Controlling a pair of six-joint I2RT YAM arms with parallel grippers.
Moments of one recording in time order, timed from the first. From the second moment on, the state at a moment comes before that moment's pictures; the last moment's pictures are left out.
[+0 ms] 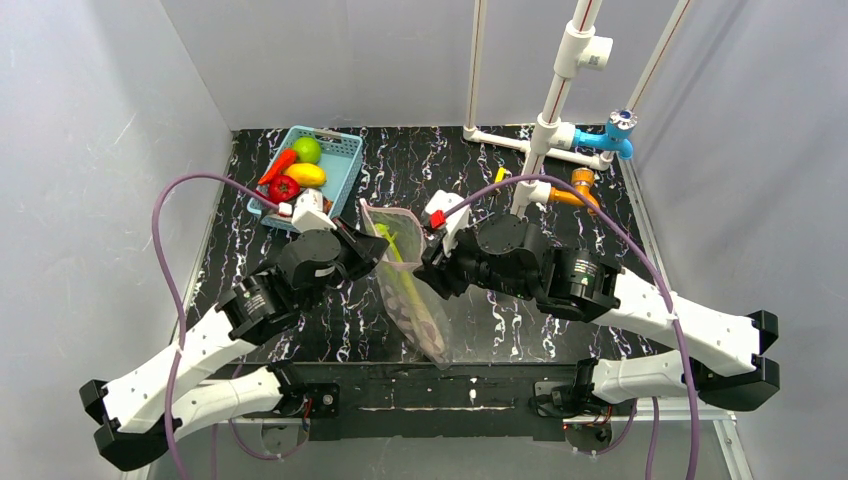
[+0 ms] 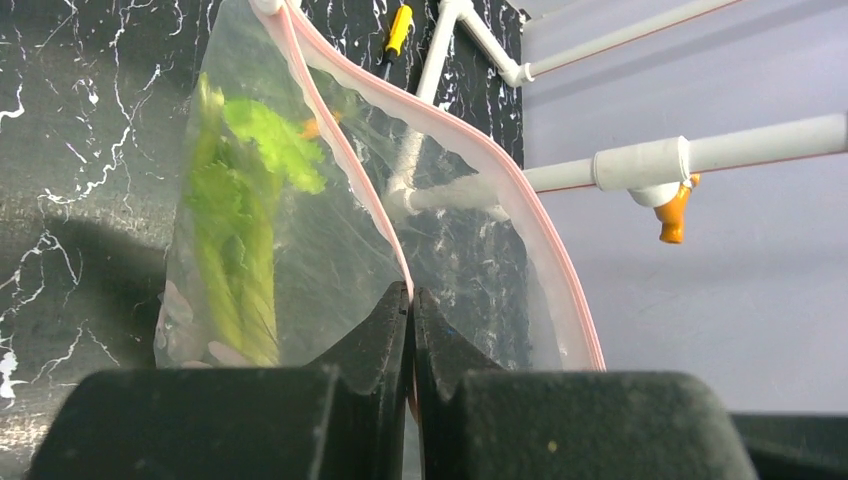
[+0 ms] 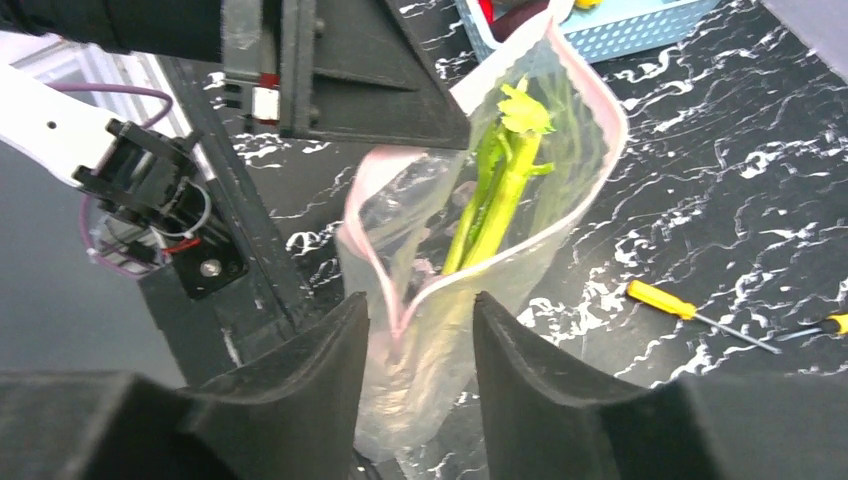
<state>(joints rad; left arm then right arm) -0.94 0.84 1.02 -0.59 -0.47 -1.10 1.26 1.15 1.36 -0.57 0.17 0.09</state>
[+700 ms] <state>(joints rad) -0.93 0.77 0.99 -0.55 -0.38 -0.98 1.20 1.55 1.99 -0.92 0.33 0.27</state>
